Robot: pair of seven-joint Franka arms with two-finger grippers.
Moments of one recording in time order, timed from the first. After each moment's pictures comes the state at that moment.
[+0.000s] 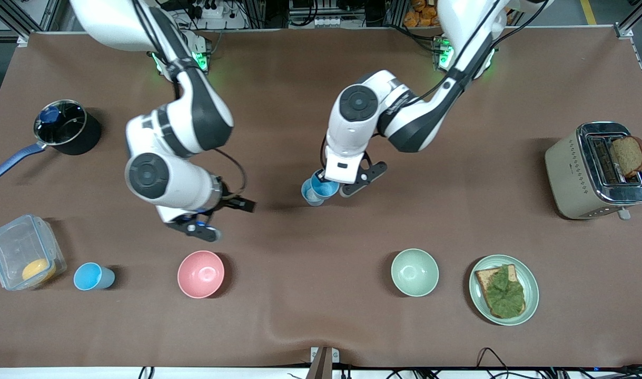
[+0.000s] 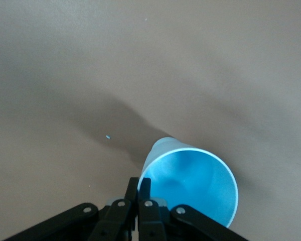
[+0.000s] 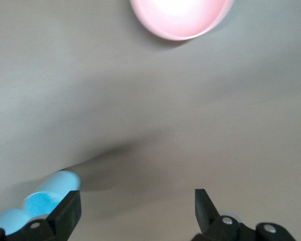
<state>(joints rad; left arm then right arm) -0.48 0.57 -0.34 -1.55 0.14 2.15 -1.44 0.46 0.52 -0.11 -1.39 0.18 1.73 0.65</state>
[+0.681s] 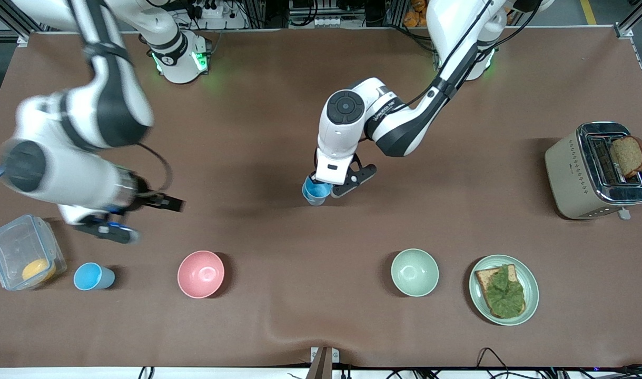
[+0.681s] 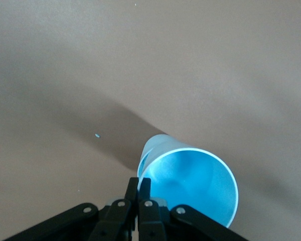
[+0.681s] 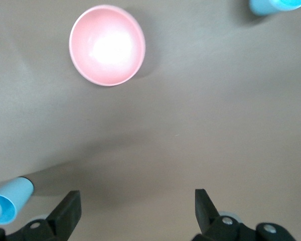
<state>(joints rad) -0.51 0.60 -0.34 -1.54 0.16 2.20 -1.46 0.25 0.35 -0.13 -1.45 0.13 1.67 0.37</state>
